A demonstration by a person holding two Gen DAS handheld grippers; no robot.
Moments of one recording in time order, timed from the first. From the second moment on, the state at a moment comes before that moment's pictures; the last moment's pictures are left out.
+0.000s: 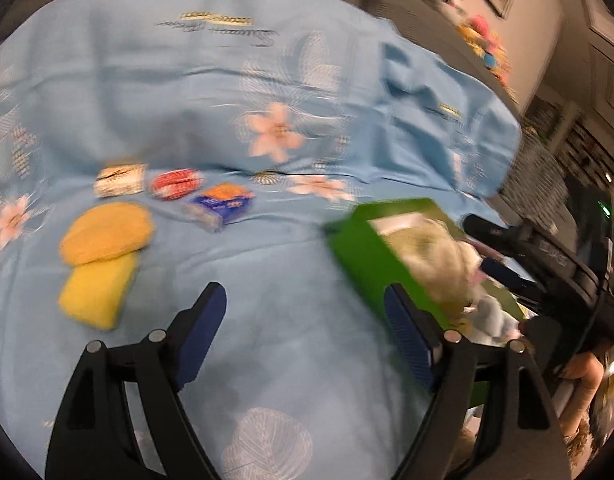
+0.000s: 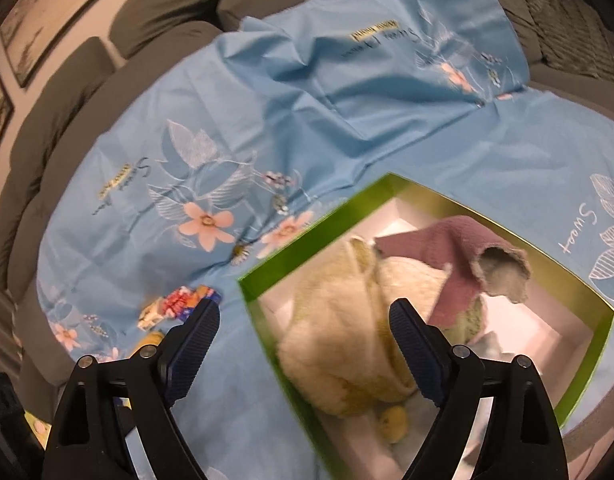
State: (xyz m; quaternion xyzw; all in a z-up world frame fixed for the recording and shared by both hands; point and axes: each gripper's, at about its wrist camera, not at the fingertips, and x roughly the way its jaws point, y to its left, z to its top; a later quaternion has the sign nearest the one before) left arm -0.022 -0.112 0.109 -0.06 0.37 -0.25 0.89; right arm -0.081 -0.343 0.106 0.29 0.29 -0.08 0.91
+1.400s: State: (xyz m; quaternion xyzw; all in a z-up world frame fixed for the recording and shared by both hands) left arm -0.007 0.114 0.064 -0.20 0.42 0.04 0.88; right arm 0.103 -0.062 0.043 0.19 0.43 0.13 0.87
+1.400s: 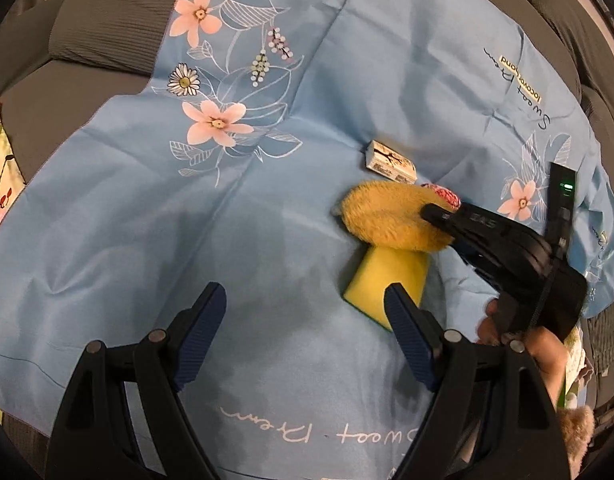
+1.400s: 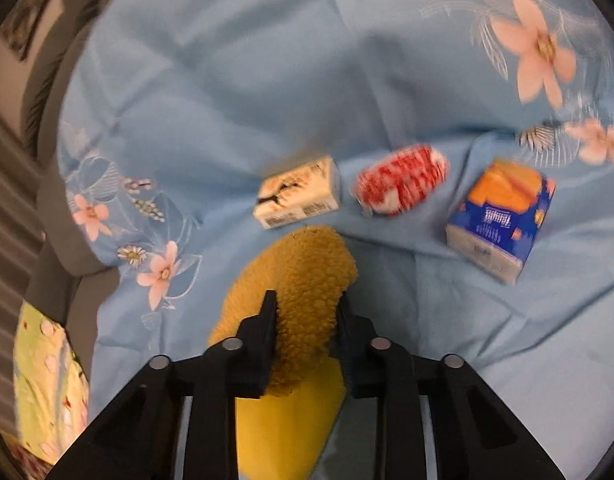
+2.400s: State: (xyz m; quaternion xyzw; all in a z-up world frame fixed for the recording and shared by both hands) left arm -0.002 0.068 0.049 -0.19 0.45 -0.03 0.87; right arm -0.035 -0.151 0.100 0.20 0.38 0.13 0.90
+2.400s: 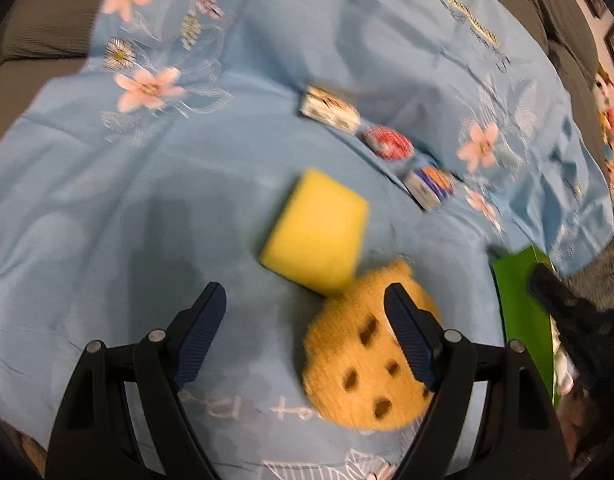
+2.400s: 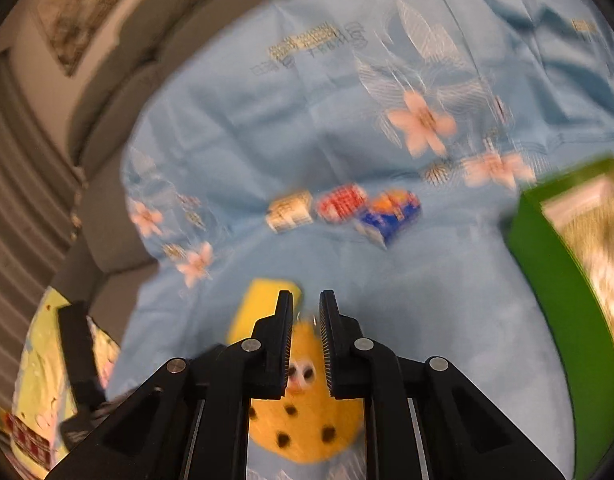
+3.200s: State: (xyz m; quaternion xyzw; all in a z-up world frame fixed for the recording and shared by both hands) left arm -0.003 0.003 0.009 -0.12 0.52 -0.16 0.83; right arm -0.007 -0.149 0.003 0.29 0.54 0.19 0.76
